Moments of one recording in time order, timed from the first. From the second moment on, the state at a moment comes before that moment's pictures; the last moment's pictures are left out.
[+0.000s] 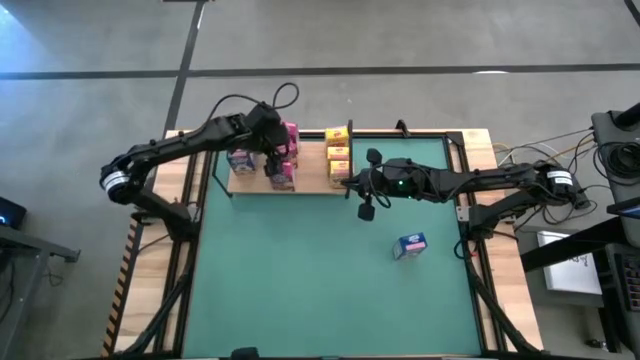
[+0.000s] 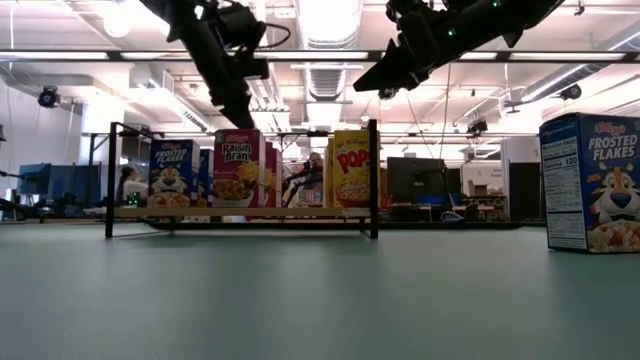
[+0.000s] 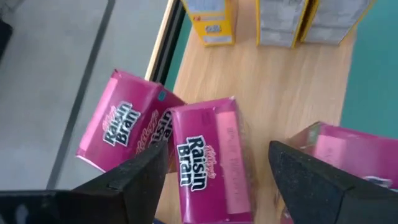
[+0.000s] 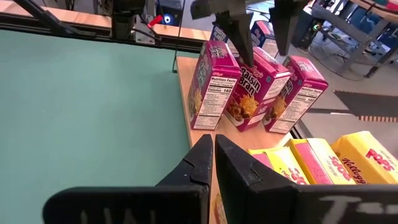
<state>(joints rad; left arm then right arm) 0.56 1.46 1.23 -0.68 -0.08 0.40 -0.14 1.32 0.84 0.13 0.10 -0.20</state>
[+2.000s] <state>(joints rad) 0.60 1.50 1.27 -0.73 -0.07 0.79 -0.14 1.32 0.84 0.14 0.10 -0.21</state>
